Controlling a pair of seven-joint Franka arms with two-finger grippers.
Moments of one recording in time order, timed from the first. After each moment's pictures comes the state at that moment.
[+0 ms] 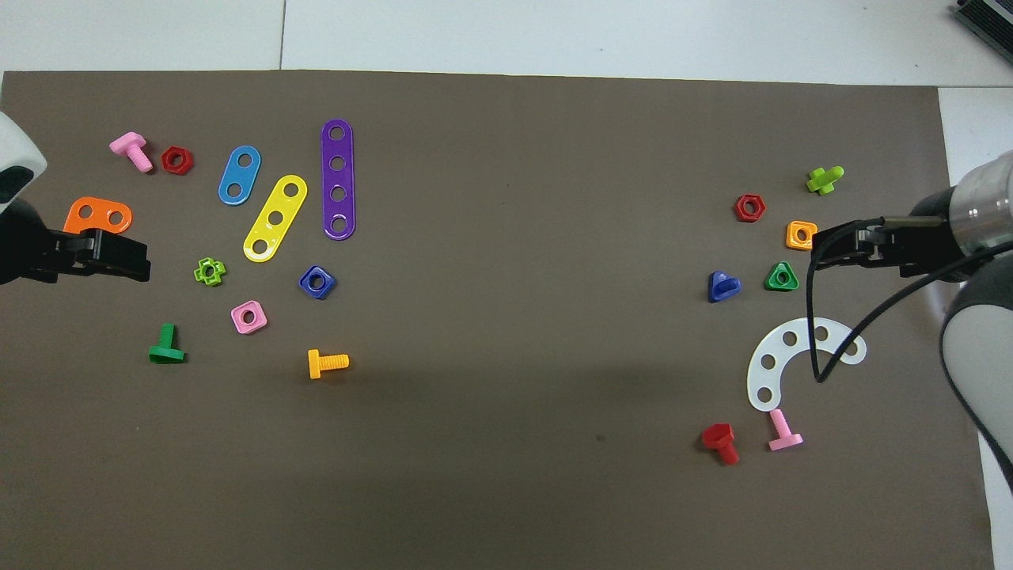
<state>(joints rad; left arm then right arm) -0.06 -0.03 -0.02 -1.64 -0.01 1.57 -0.03 0.05 -0.02 0.02 -1.65 -0.01 1.64 0.17</state>
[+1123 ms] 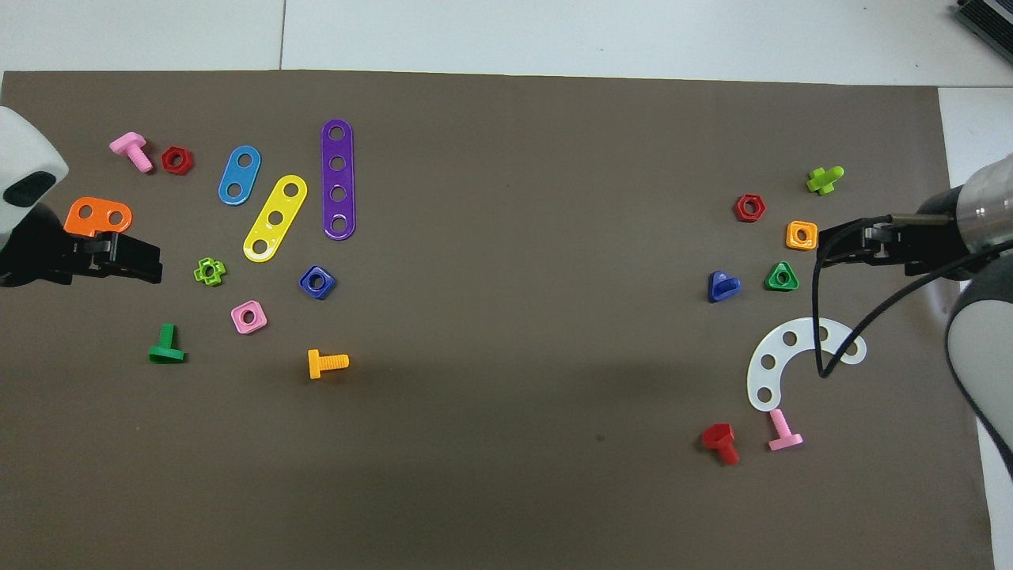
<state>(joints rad) -0.06 -0.02 -0.03 -1.69 -0.01 1.62 -0.03 0.04 -0.02 0.02 -1.68 -0.01 1.67 0.16</state>
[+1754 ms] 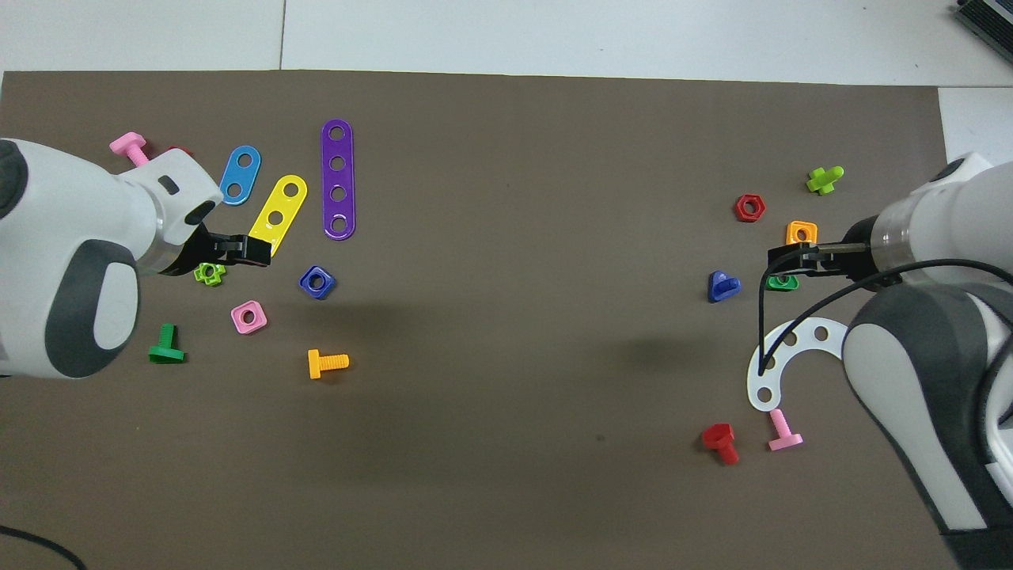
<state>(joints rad) -0.13 0.08 -0.03 -1.97 -0.03 2.13 -0.03 0.05 -0.04 0.02 -1.95 -0.01 1.97 0.11</state>
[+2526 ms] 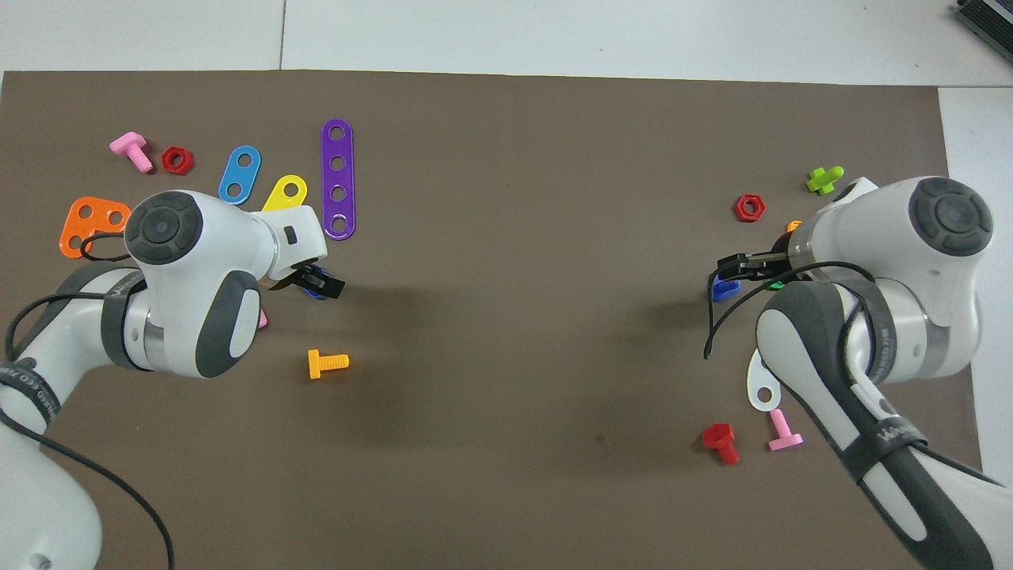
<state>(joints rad) -0.23 0.23 -0.04 -2.07 -0.03 2.38 0.30 0.06 0.14 0.02 -2.05 -0.01 2.23 0.05</state>
